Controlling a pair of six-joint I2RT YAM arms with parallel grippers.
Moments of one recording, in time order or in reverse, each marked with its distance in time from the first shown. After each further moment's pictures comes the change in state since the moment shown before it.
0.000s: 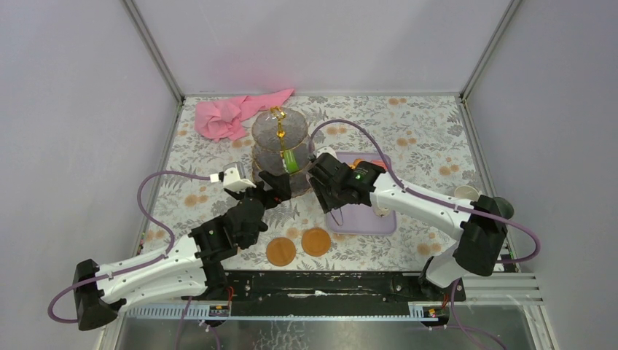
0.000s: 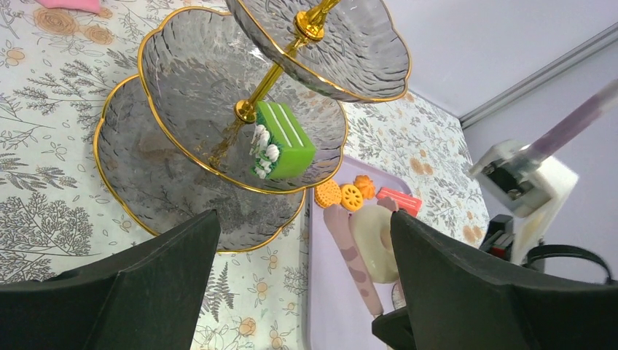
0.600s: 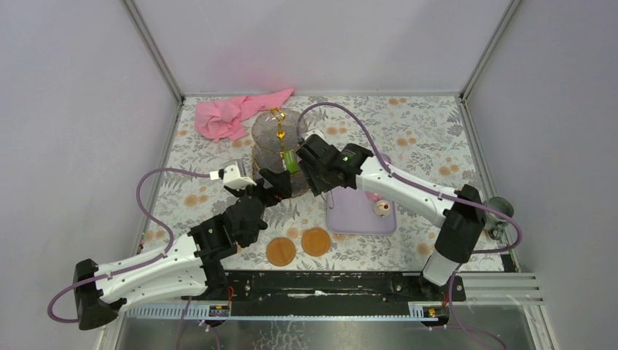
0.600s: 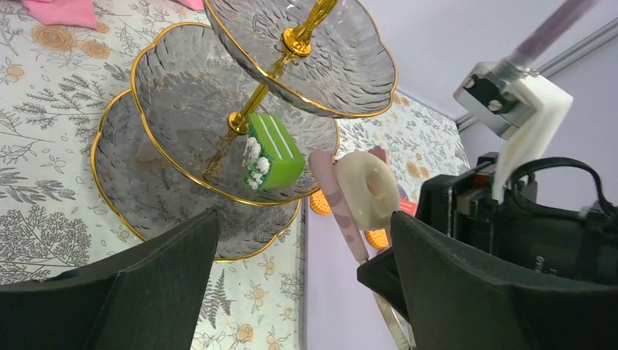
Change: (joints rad) left arm 0.000 0.010 0.030 0.005 0.001 0.037; right arm -0.022 0.138 0.260 -0.075 0.042 -0.062
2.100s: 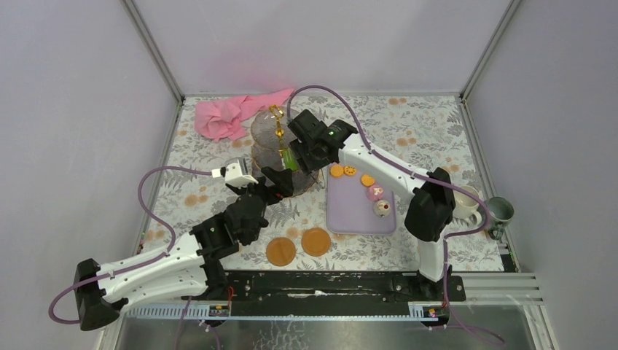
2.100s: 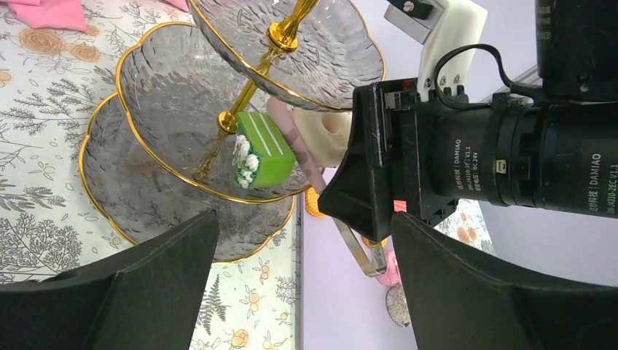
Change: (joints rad) left arm 0.021 0.018 0.000 0.042 0.031 0.023; right arm -0.111 0.262 0.315 -0.067 -0.082 -0.106
